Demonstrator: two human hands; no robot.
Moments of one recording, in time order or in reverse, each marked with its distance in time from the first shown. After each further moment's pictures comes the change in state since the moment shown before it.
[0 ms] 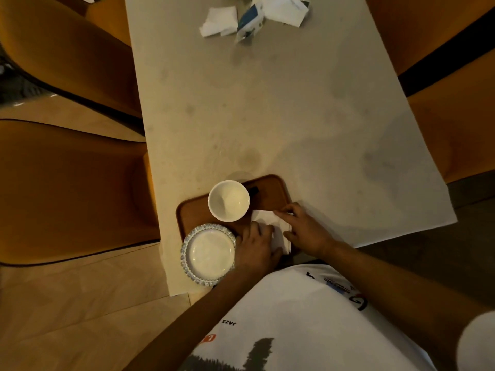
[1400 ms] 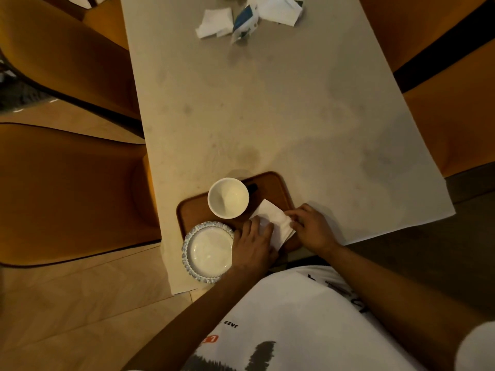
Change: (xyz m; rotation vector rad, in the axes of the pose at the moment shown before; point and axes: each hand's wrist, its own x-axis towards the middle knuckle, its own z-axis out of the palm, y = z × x) left_hand -0.006 -0.008 -0.001 0.144 0.068 0.091; right_hand -0.012 0.002 0.003 0.192 0.218 0.192
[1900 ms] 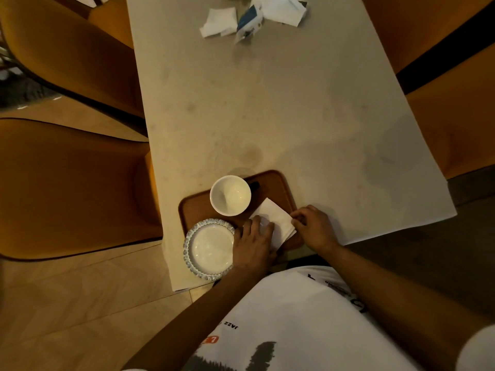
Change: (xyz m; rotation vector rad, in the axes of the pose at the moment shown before) left_hand -0.006 0.000 0.002 0.015 0.010 -0.017; right_hand 0.001 0.002 0.005 0.007 0.094 0.092
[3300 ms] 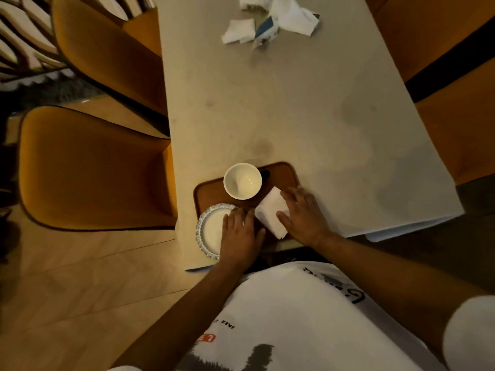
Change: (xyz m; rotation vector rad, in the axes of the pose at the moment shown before) left_hand -0.041 -0.037 -0.001 -0.143 0.184 -0.140; right_hand -0.021 -0.034 0.020 -0.481 -0.045 -0.294
